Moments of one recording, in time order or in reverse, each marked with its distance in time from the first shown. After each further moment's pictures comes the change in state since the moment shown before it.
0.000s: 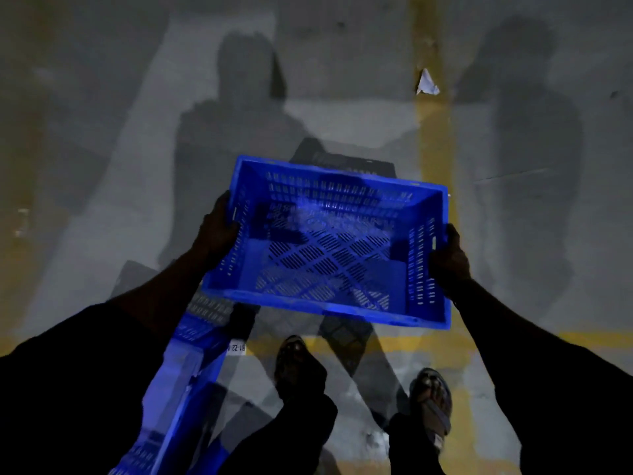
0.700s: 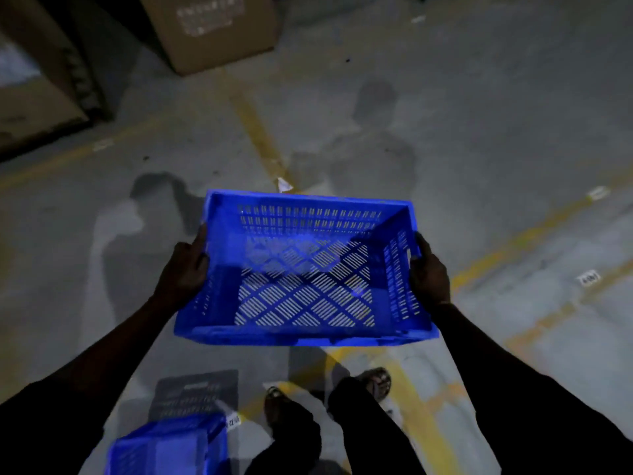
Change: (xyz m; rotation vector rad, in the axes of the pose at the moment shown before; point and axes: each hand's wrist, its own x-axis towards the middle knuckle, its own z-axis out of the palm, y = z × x) left_hand -0.132 0.379 -0.059 0.559 -0.071 0.617; right_hand -0.237 0.022 -0.342 0.068 0.474 -0.238
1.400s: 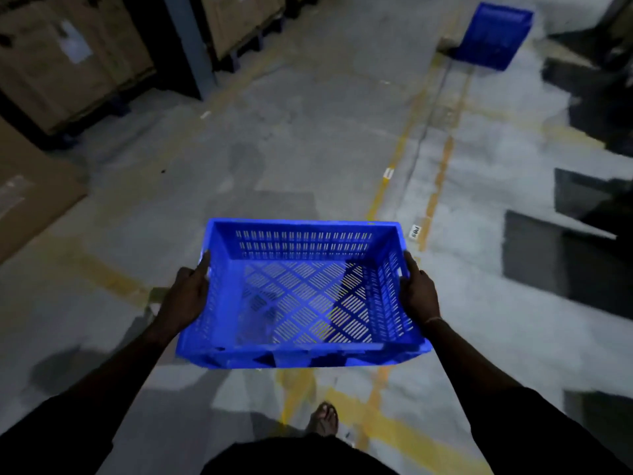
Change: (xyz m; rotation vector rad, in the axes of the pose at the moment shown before) left_hand 0.081 0.438 0.030 0.062 -0.157 0.686; right_hand -0.106 0.174 -0.326 0.073 0.379 0.452
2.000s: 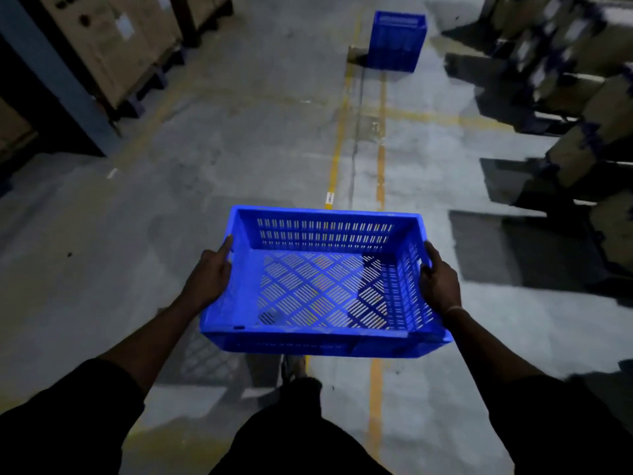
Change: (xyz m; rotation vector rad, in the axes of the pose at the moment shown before) left_hand 0.372 0.173 0.104 -0.060 -0.141 0.258; right_hand 0.220 0.084 -0.123 0.059 0.252 0.284
